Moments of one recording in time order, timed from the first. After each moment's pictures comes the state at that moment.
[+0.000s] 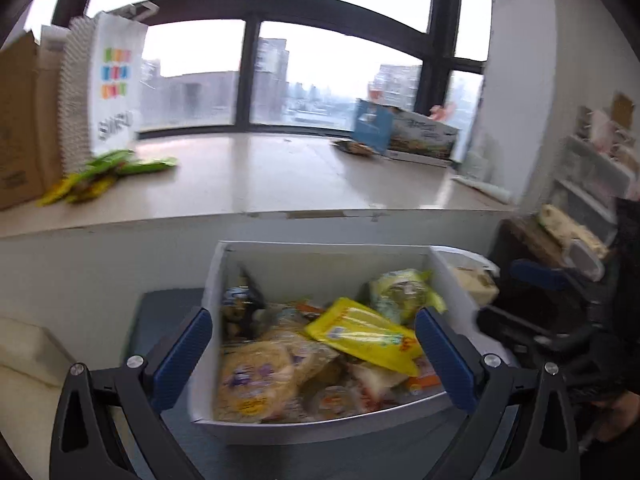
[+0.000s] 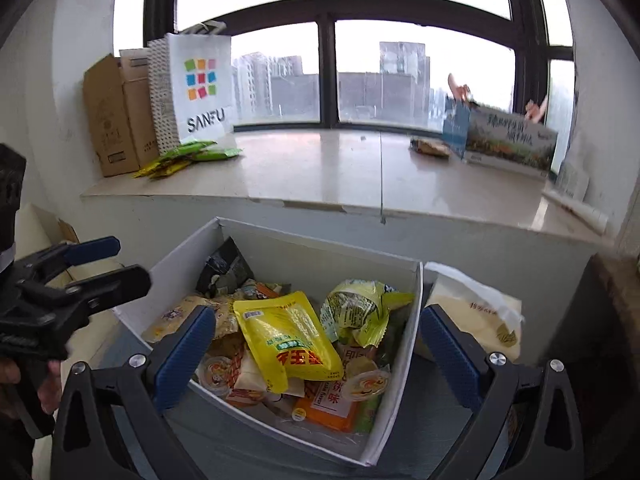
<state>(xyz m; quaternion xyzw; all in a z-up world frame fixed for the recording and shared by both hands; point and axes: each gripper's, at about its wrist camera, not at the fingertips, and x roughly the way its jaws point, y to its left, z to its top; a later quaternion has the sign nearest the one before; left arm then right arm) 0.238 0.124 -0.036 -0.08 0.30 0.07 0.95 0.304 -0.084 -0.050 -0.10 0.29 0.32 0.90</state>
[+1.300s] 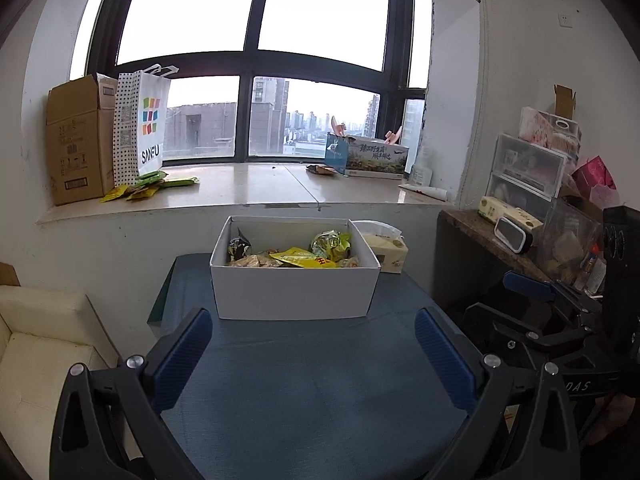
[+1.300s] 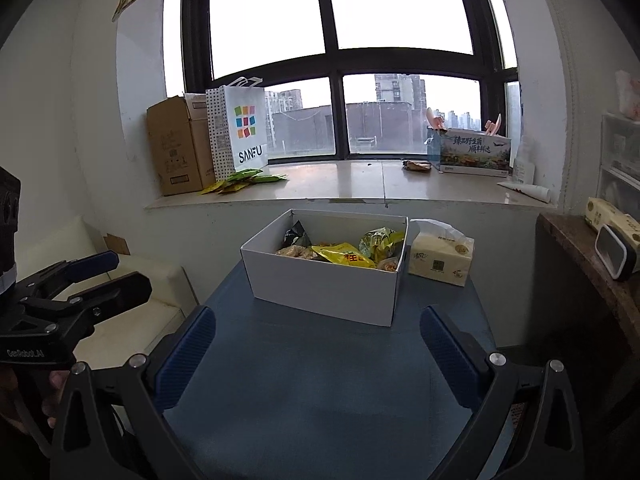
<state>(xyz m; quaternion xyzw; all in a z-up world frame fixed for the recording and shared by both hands) -0.029 0.003 0.020 -0.07 0.24 0.05 0.97 0.060 -0.205 -0.009 -0.04 0.25 0.33 0.91</state>
